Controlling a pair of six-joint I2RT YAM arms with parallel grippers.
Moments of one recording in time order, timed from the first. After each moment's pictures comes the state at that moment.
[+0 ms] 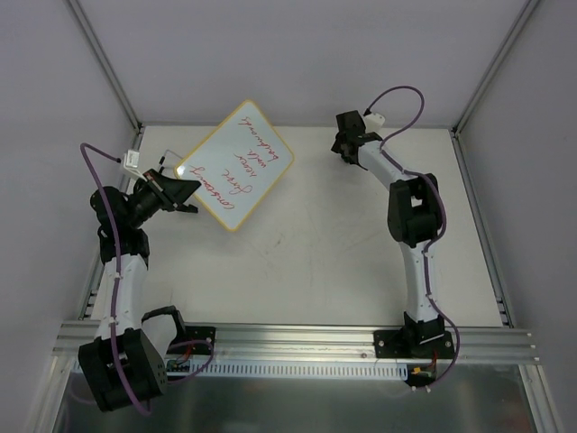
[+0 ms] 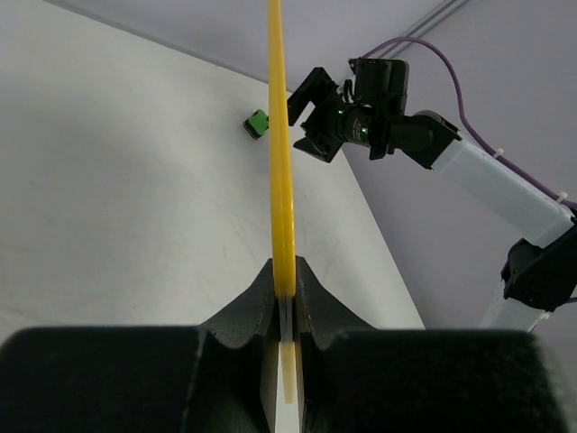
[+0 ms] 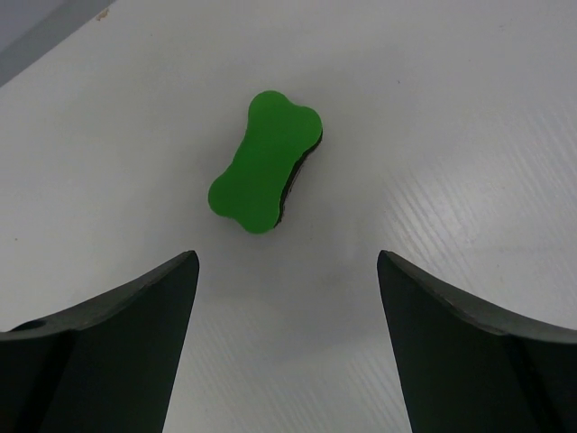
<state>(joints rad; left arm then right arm) 0.31 0.94 0.61 0.35 0.93 -0.83 0.34 2.28 1.93 -0.51 0.52 0.70</state>
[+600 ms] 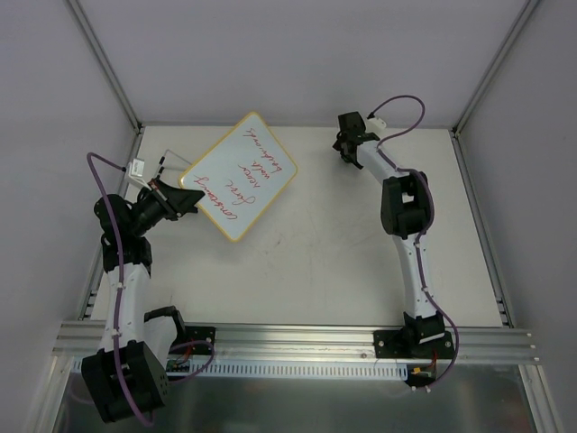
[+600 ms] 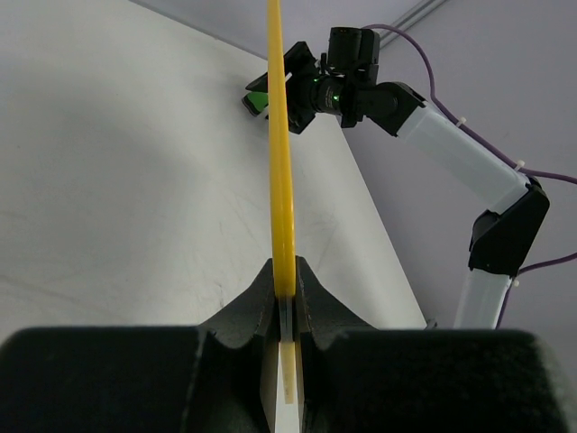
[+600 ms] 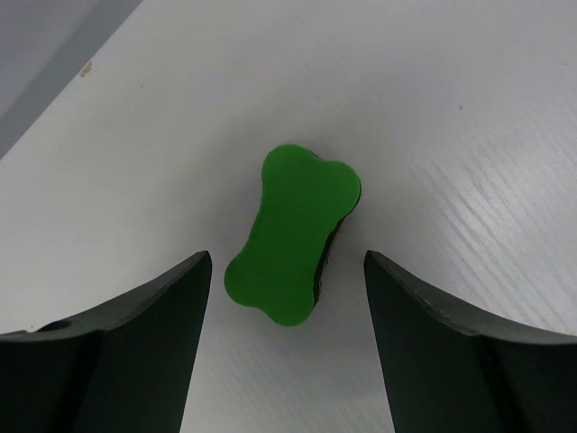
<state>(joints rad) 0.30 0.87 0.55 0.28 0.94 -0.81 0.30 2.50 2.14 -0.50 0.47 0.84</state>
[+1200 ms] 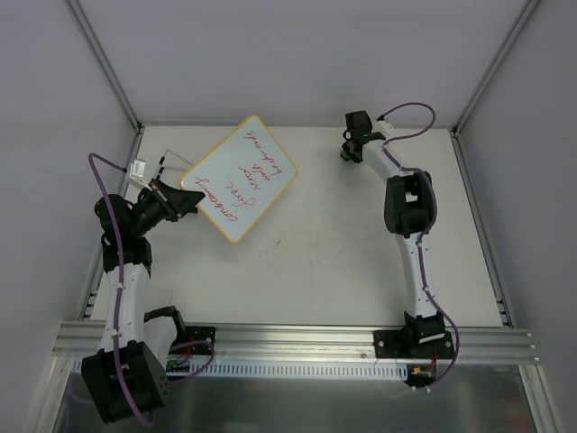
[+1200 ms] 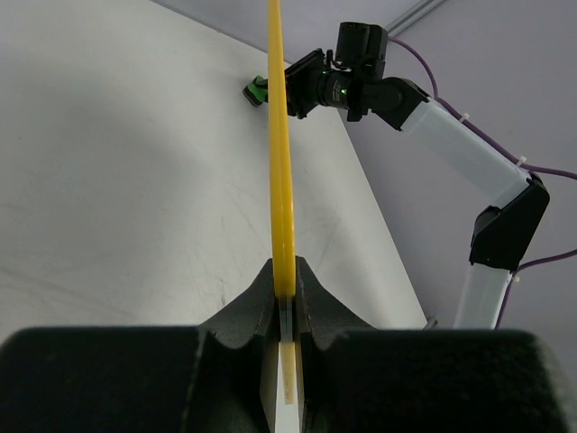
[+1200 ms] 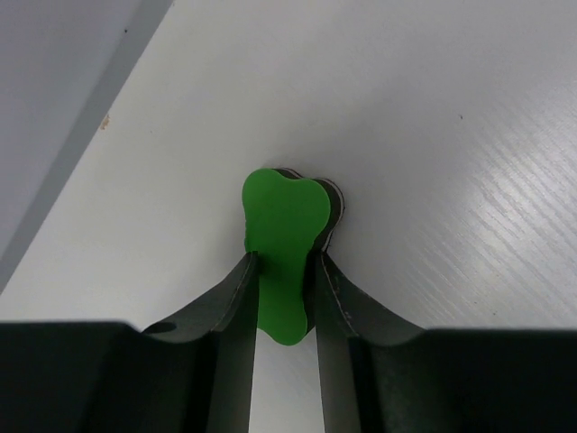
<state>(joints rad) 0.30 0.87 0.55 0.26 0.94 -0.79 0.27 2.52 2.15 -0.49 0.40 1.00</state>
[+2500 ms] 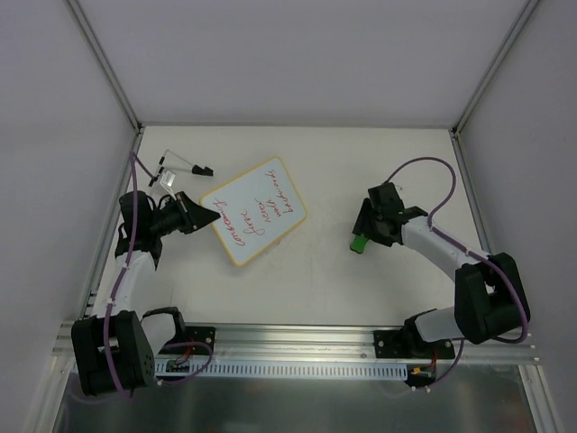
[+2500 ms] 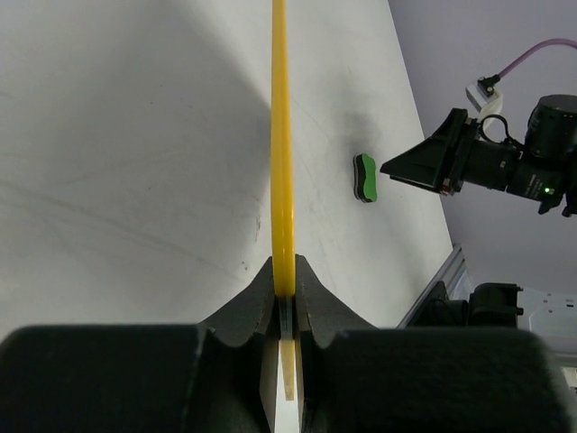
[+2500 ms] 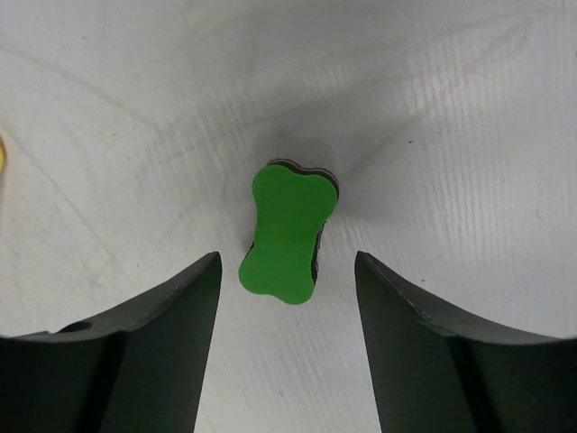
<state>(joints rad) 0.20 1.03 0.52 0.08 0.94 -0.54 0.37 1.40 0.80 -0.44 0.13 0.66</state>
